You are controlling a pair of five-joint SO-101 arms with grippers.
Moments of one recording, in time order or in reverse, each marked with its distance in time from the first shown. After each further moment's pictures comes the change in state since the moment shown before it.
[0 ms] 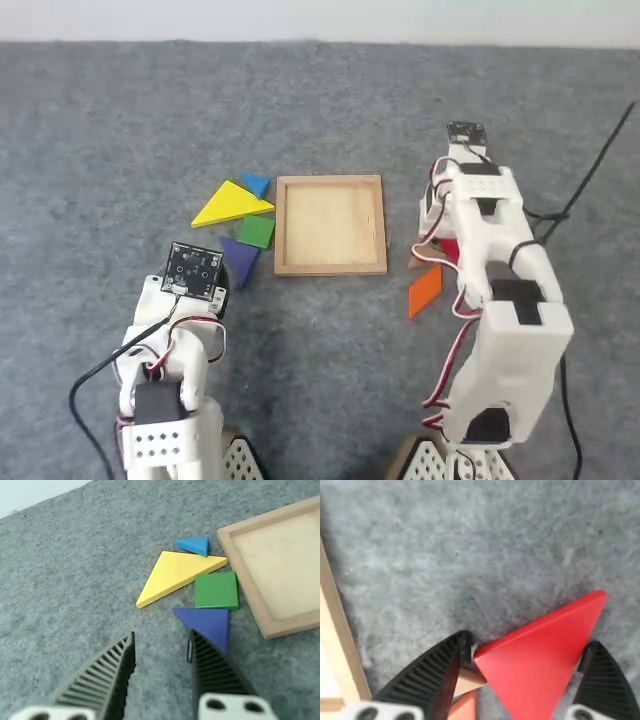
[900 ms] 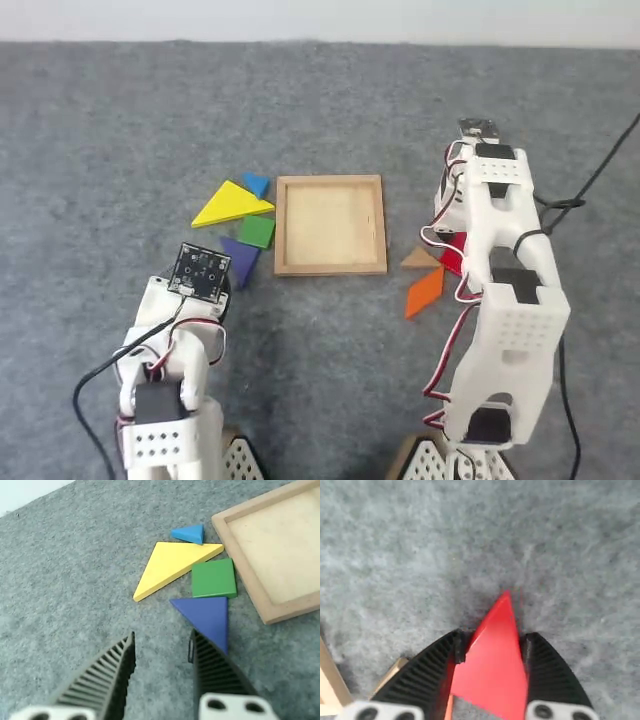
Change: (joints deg) left arm 0.0 0.0 0.0 1.9 -3.6; right arm 1.8 6.8 -12.2 11.1 2.6
